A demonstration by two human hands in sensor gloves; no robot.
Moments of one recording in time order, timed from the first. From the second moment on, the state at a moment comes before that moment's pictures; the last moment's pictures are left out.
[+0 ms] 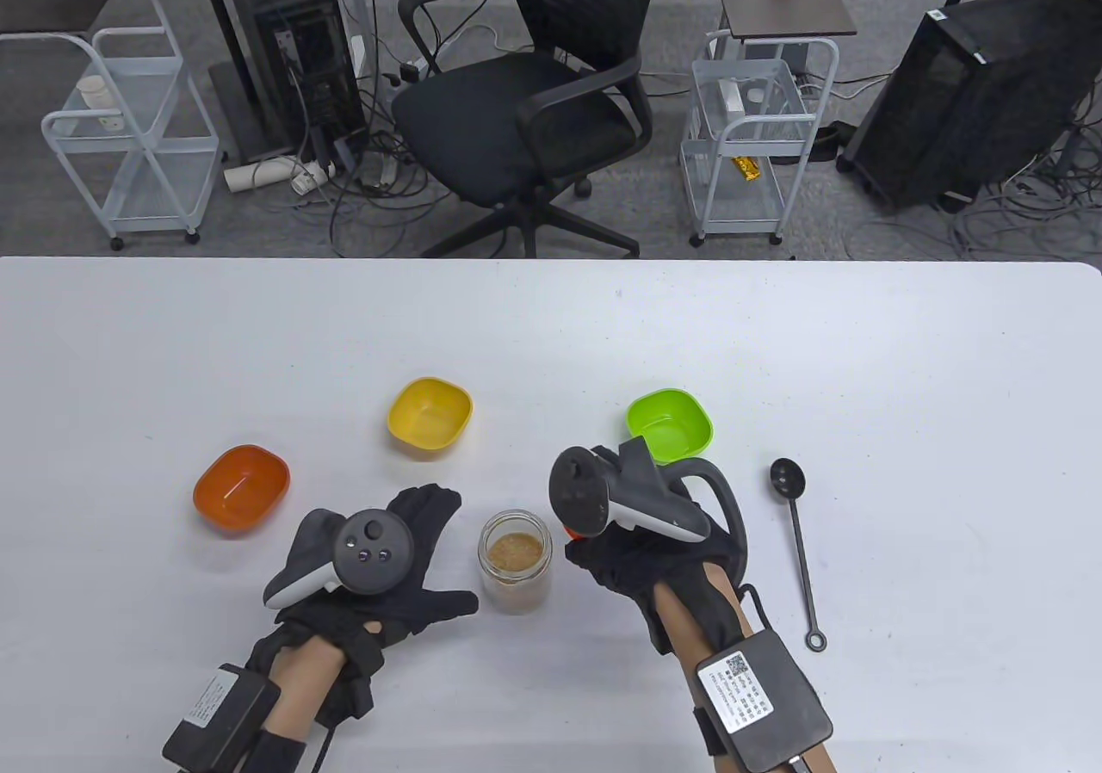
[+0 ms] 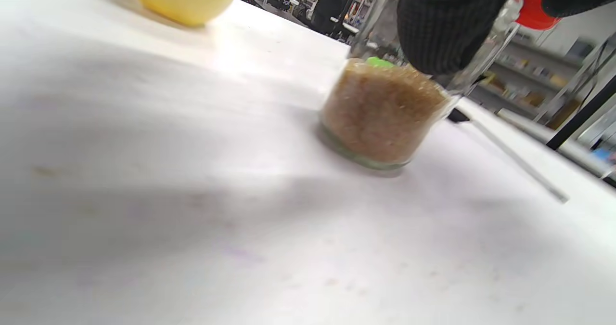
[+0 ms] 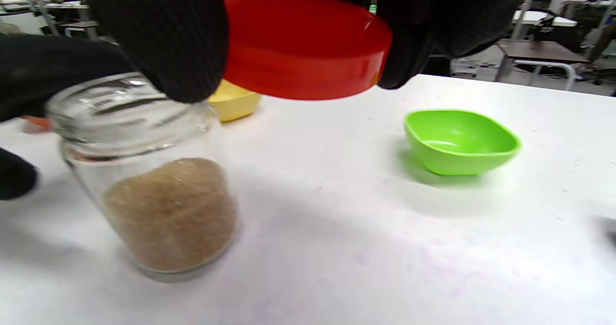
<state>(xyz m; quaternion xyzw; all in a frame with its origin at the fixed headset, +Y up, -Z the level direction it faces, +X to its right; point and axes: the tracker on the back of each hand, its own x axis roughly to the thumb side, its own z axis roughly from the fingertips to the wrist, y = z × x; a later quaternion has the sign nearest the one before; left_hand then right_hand) -0.210 -0.683 -0.284 -0.18 -0.24 0.12 0.95 0.048 -0.606 -0.303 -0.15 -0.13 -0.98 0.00</state>
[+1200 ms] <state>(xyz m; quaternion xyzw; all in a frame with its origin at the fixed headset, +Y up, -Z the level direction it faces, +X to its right) -0.227 -0.693 -0.261 -0.16 -0.17 0.02 0.97 0.087 -0.720 -0.300 -0.06 -0.18 -0.98 0.04</state>
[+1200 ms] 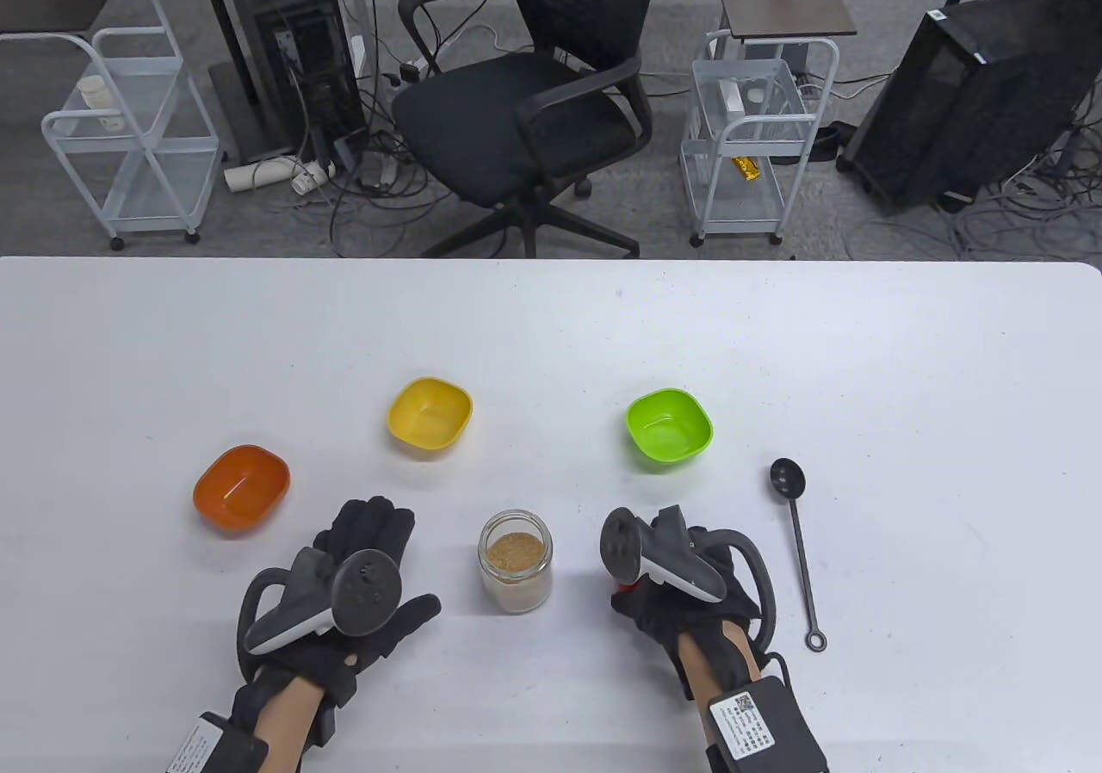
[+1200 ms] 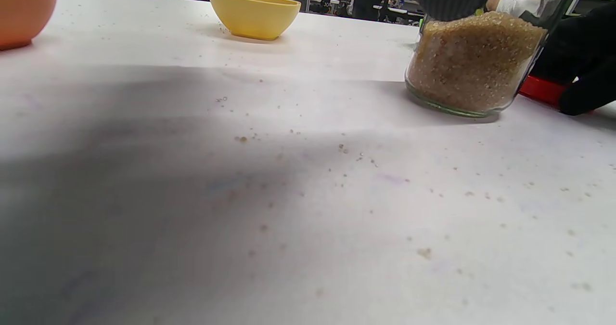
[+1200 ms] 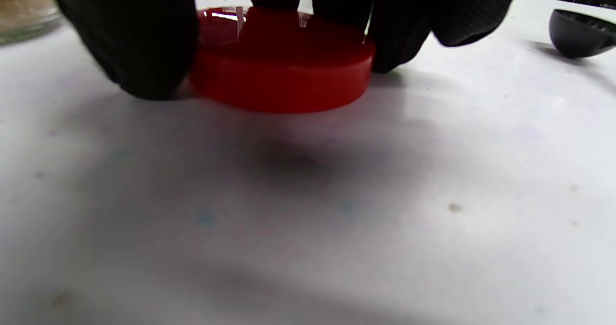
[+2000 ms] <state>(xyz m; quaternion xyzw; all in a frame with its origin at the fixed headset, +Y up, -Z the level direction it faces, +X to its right) -0.235 -0.691 -0.266 -0.16 -0.15 0.03 0.97 0.200 -0.655 -0.291 0.16 -0.03 -0.99 -0.04</state>
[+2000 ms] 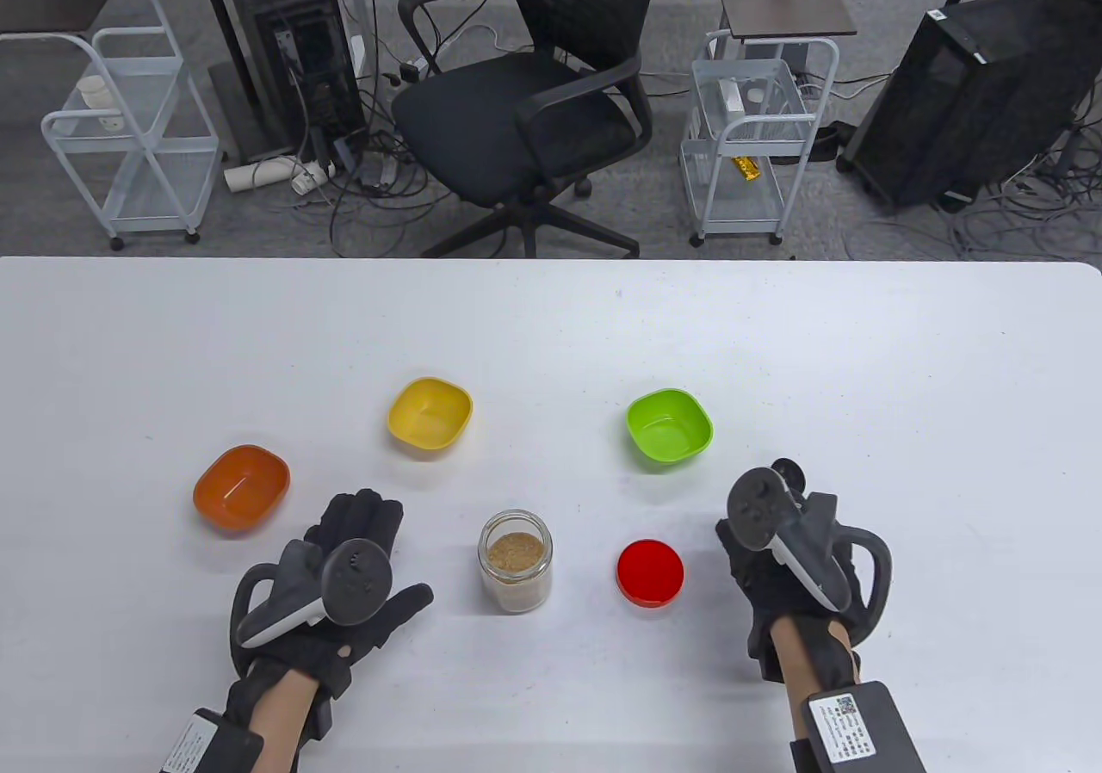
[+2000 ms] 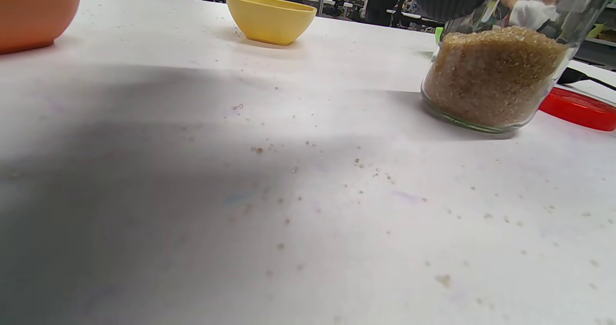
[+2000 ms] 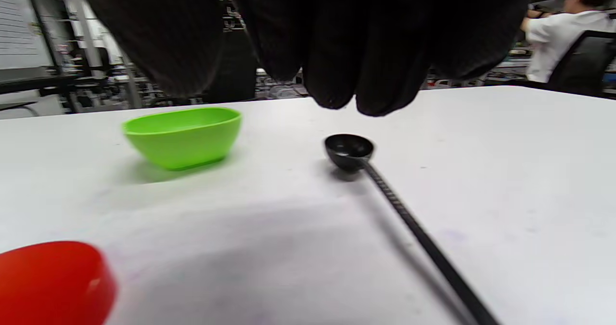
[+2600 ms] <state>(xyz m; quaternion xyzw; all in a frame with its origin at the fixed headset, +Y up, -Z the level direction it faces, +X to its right) -0.232 -0.693 -0.267 -0.17 -0.15 0.03 0.97 0.237 -0.695 -0.285 0.28 -0.19 -0.94 0.03</state>
